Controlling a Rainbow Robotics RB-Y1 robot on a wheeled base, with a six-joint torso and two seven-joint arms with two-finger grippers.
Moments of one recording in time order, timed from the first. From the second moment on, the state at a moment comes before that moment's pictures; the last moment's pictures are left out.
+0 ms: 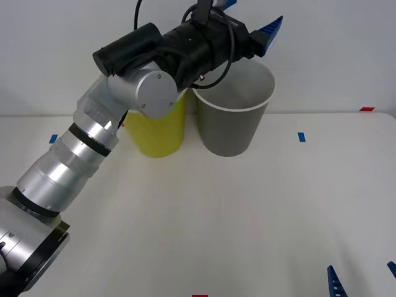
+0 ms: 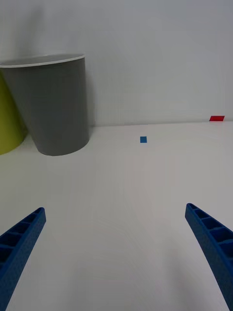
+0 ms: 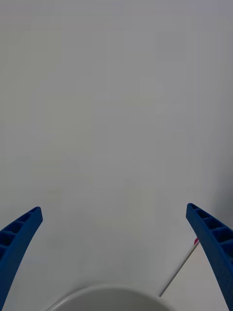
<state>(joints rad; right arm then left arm) 1.17 -0.33 0.13 -2.19 0.07 -0.56 1.25 -0.88 0.31 -0.43 -1.46 1.00 0.27 -1.94</state>
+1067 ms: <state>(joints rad) 1.17 -0.33 0.13 -2.19 0.07 -0.56 1.25 -0.62 0.46 -0.04 -1.92 1.14 0.80 -2.07</state>
